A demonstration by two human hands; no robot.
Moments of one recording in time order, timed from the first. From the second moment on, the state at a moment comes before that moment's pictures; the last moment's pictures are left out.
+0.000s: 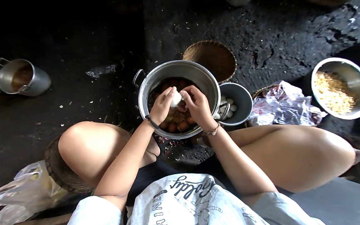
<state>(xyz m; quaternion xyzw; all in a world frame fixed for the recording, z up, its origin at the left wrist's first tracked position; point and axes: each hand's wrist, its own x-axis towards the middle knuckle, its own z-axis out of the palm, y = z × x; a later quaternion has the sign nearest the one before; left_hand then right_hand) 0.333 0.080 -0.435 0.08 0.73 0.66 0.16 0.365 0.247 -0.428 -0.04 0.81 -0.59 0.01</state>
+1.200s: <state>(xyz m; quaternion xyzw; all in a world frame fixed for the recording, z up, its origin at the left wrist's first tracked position) 0.334 0.087 -0.443 -0.18 0.46 0.83 0.26 0.360 0.257 -0.424 0.00 0.80 -0.60 0.01</state>
